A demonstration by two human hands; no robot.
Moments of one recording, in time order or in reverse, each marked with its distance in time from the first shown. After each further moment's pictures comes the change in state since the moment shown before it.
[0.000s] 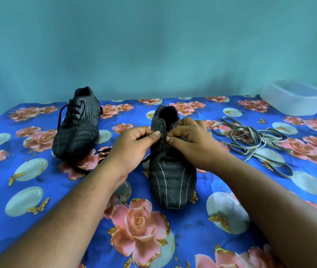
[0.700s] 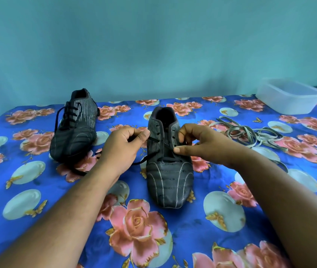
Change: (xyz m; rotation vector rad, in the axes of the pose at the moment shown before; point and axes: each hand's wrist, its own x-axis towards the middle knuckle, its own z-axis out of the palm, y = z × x) left_hand 0.002 -0.009 -0.009 0.174 0.160 0.035; right_hand -0.004 0.034 -0.032 0.289 -0.268 0.034
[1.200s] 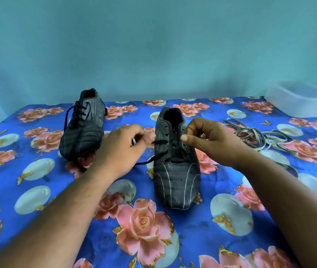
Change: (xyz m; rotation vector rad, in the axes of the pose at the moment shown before) left_hand -0.010 0.012 -0.028 0.417 -0.012 0.173; right_hand -0.002 -0.012 0.004 -0.015 0.147 -0.144
